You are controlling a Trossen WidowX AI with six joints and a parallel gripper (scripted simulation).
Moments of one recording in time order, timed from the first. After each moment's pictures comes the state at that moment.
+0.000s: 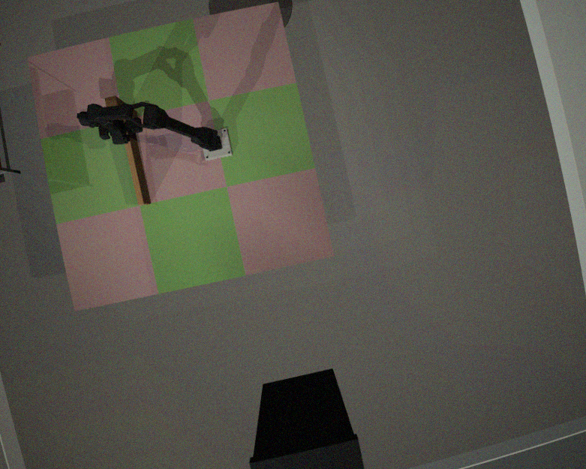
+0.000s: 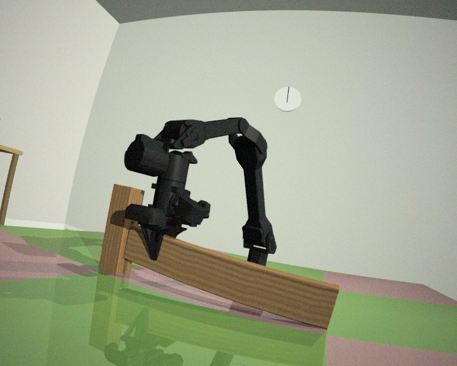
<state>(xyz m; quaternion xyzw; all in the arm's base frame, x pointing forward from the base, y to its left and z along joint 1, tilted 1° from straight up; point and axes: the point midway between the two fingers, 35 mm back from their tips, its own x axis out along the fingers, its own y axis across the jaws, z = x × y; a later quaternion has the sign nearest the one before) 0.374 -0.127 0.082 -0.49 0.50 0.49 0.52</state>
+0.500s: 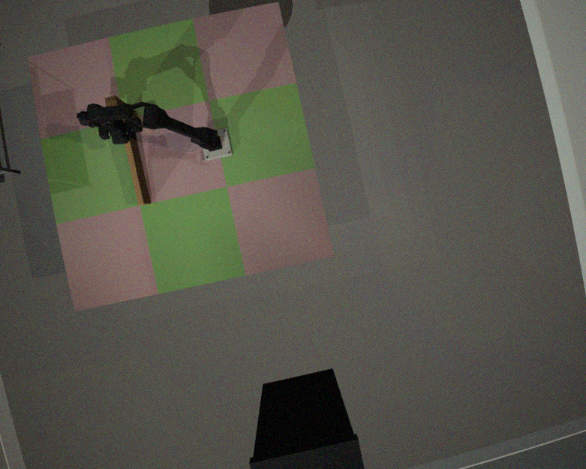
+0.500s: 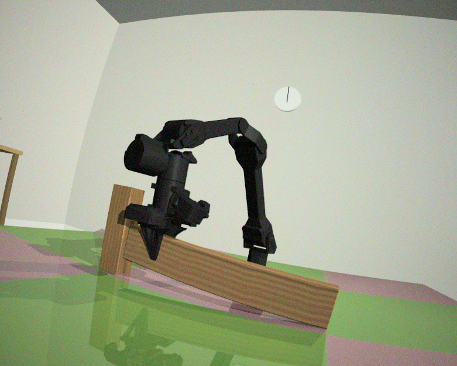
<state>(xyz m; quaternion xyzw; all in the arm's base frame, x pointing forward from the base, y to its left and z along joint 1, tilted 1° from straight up) 0.375 -0.128 0.082 -0.50 0.50 0.49 0.52</state>
